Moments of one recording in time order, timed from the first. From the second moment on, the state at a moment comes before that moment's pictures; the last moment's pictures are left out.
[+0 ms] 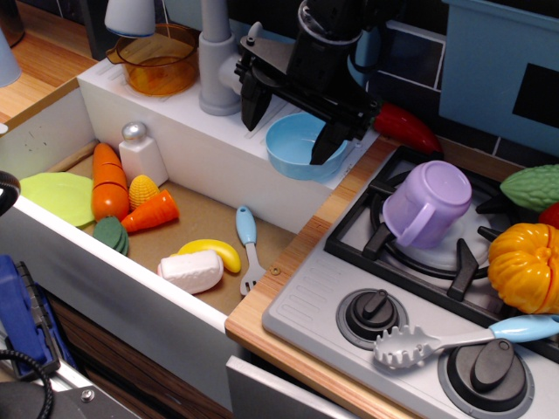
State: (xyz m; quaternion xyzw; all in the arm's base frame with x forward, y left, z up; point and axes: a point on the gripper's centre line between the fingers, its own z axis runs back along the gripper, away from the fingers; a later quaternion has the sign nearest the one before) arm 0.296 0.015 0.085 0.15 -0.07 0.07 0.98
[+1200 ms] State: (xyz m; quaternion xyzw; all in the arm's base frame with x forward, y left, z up) arm 0.316 0.024 0.037 0.09 -0.10 -0.13 0.98
